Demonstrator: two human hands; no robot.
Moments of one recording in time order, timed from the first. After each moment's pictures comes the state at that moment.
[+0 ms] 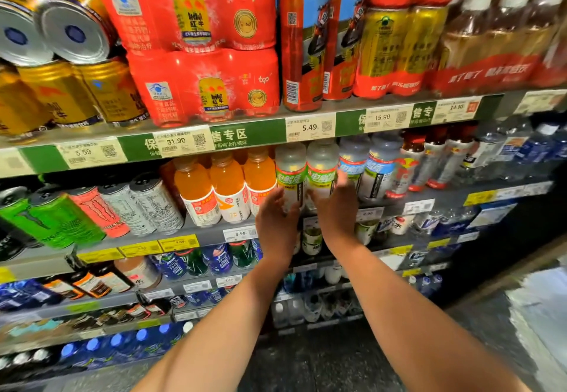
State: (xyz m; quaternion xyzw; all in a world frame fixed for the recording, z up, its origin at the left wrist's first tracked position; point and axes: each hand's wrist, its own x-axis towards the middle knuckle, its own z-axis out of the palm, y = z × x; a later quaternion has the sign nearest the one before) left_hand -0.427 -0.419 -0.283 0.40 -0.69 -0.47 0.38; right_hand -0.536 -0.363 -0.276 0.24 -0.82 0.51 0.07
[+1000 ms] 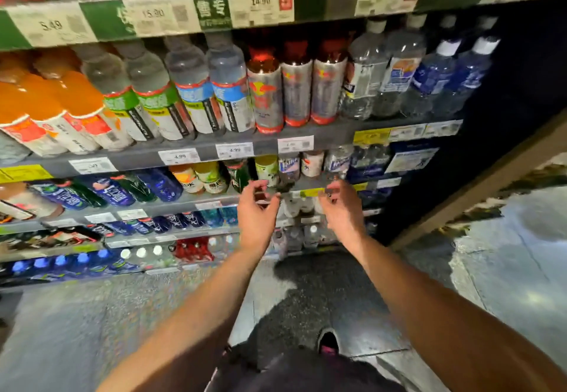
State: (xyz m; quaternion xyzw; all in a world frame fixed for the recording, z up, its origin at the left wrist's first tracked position) left_hand -0.580 -0.182 -0.379 0.46 -0.69 -0.47 0.31; right_hand -0.722 -0.077 -0.397 0.24 -0.86 0.42 -0.16
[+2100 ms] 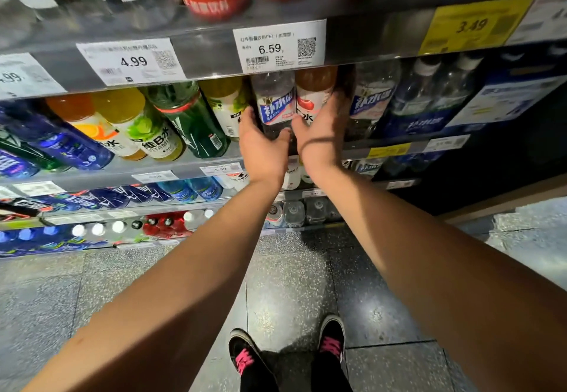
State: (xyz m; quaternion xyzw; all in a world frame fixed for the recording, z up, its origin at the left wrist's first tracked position) left_hand -0.722 -0.270 -0.565 0.51 -0.62 -0.48 0.34; right_hand -0.793 -0.222 -0.542 0.20 -0.84 0.50 -0.07
